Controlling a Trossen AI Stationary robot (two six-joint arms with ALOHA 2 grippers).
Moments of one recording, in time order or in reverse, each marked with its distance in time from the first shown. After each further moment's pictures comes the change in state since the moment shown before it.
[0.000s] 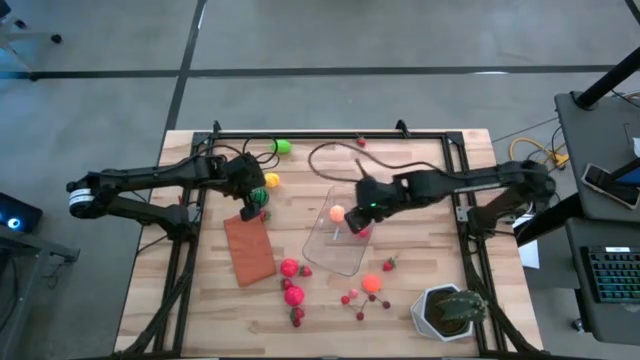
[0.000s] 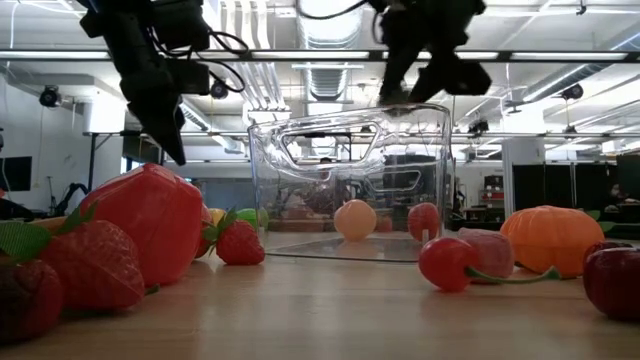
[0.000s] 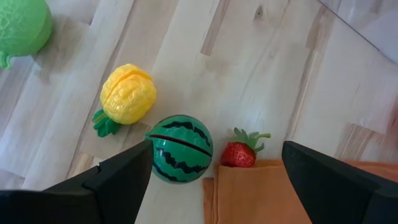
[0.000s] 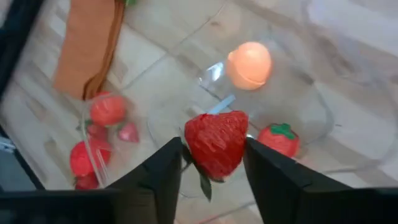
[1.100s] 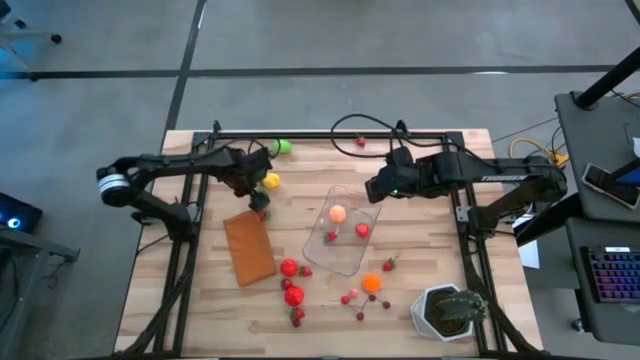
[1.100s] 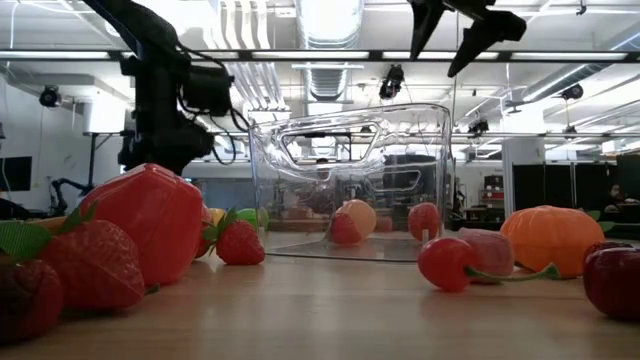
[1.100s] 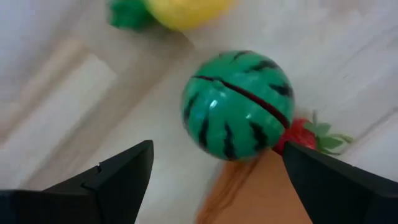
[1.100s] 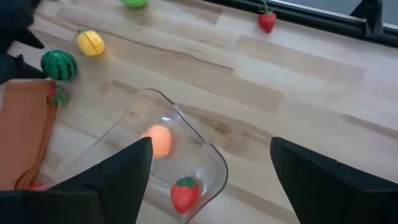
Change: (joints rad) left arm 0.172 0.297 0.025 -0.084 0.056 -0.293; right arm -0.015 -0.111 0.192 -0.428 0.424 0.121
